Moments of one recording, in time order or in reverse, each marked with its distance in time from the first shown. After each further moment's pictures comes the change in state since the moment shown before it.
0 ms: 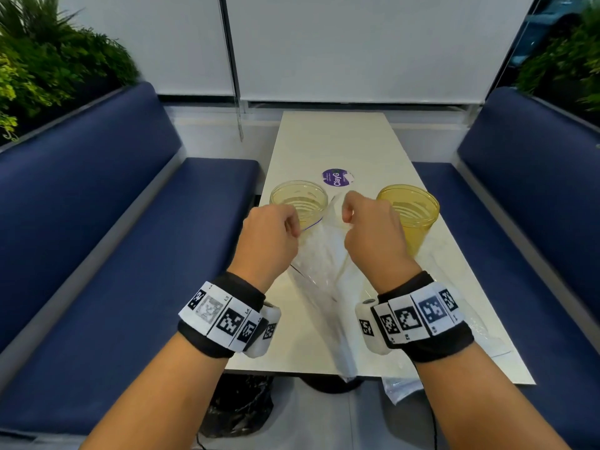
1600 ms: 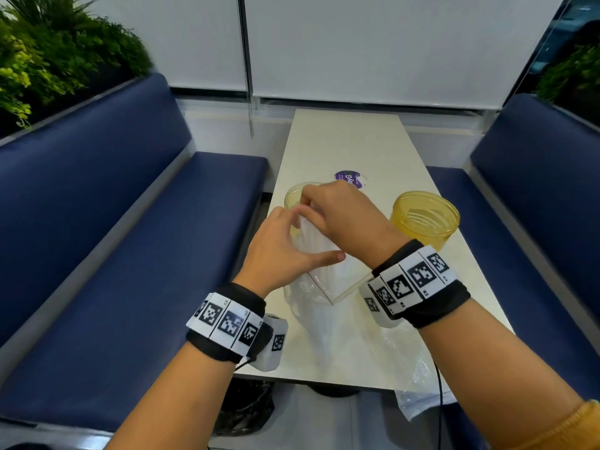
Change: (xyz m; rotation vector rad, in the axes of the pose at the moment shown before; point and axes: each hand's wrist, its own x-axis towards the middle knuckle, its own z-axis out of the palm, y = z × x) left_hand 0.015 -0.045 0.018 -0.187 -0.047 0.077; right_hand 0.051 -0.046 0.019 -0.091 -0.088 -0.599
